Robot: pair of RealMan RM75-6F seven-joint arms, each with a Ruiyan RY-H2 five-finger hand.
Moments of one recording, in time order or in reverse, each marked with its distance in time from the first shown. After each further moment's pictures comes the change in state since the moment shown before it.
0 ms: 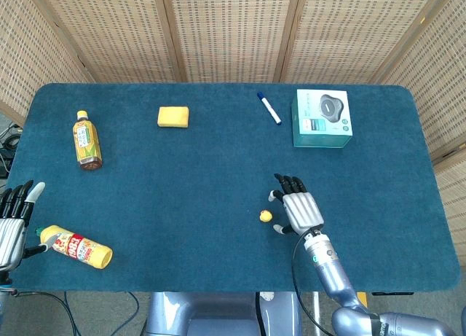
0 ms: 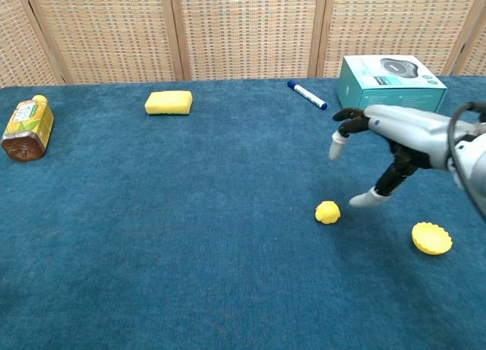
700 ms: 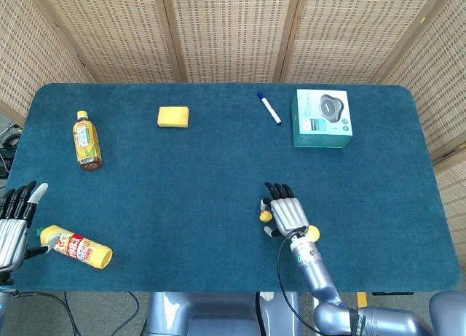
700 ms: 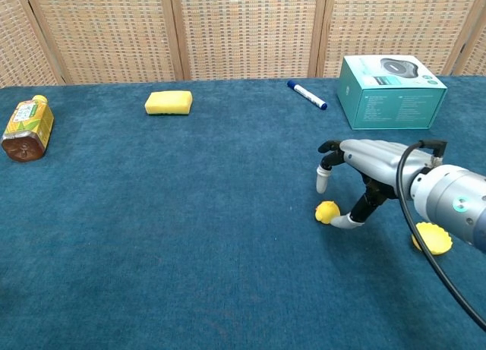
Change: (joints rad) left arm -0.003 0.000 0.006 -0.002 0.008 -0.006 -0.002; right arm 0.065 -0.122 -0.031 0.129 0.108 -0.004 -0.054
